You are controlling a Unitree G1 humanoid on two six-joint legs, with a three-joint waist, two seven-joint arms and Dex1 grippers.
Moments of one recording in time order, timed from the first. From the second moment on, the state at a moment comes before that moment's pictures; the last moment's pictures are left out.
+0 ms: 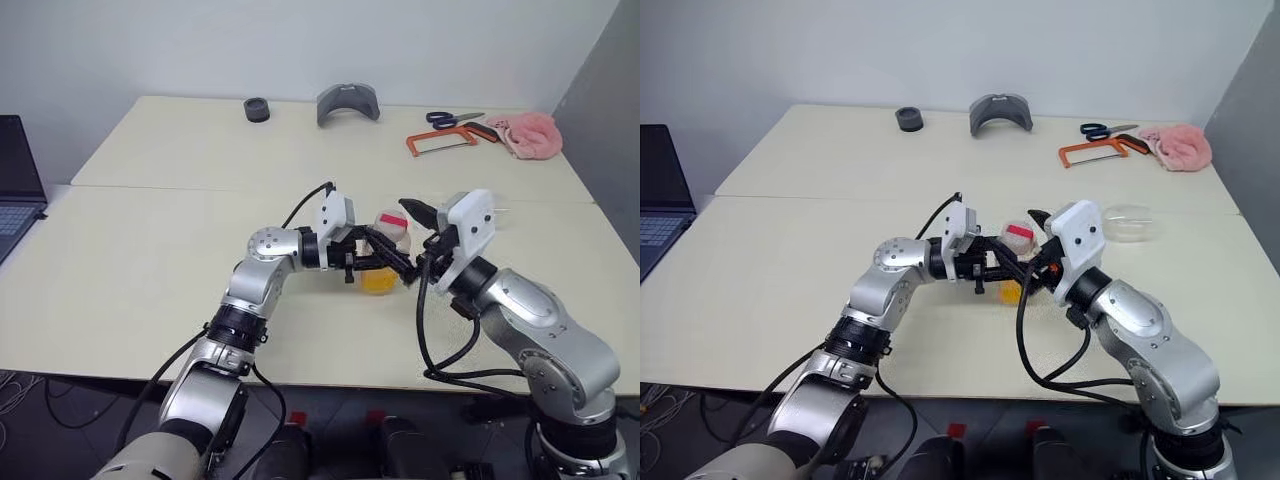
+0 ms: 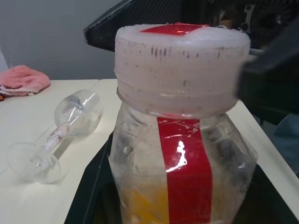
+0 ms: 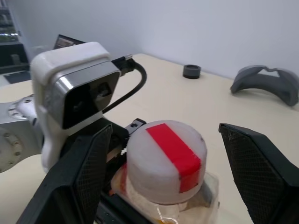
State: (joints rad) left arm -0.74 0.22 -0.19 0.35 -0.31 0.08 -1.18; right arm -0.34 -0.38 0.08 -0.74 0.46 0.77 0.22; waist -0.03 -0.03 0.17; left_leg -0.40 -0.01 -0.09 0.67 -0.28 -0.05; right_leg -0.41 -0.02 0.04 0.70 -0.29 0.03
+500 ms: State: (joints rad) left arm -0.74 0.22 -0.19 0.36 -0.30 0.06 -1.19; right arm -0.34 -0.39 0.08 -0.72 0.46 0.73 0.31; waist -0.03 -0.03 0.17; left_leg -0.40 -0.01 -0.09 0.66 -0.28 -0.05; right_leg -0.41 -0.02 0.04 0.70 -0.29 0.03
